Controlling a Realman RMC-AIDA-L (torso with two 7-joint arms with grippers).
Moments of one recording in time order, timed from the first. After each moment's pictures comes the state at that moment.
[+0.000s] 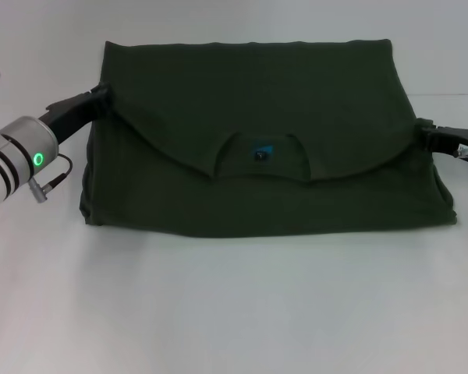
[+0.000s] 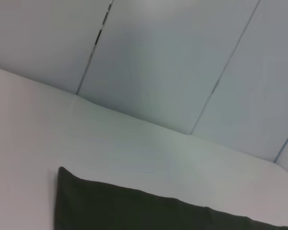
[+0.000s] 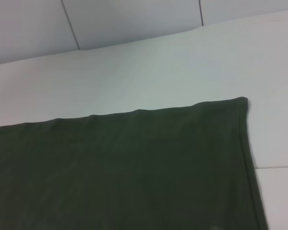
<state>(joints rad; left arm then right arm) -0.80 -2.11 0.21 0.29 1.77 0.75 -1.28 0.77 2.03 -0.24 -0.28 -2.08 -0.66 1.41</state>
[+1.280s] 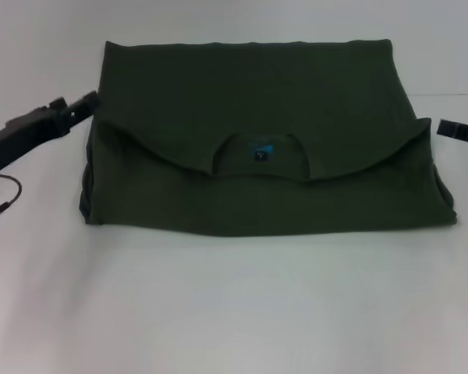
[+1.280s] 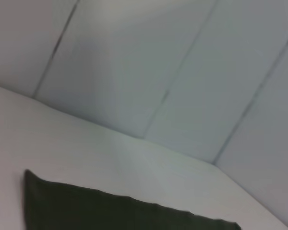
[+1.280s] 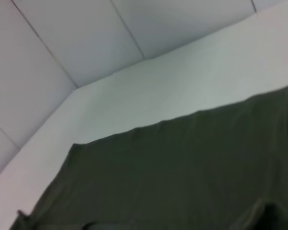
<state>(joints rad) -0.56 -2.13 0.43 0.62 1.78 1.10 -1.59 0.58 1.95 -0.44 -0.59 -2.07 -1.21 1.88</state>
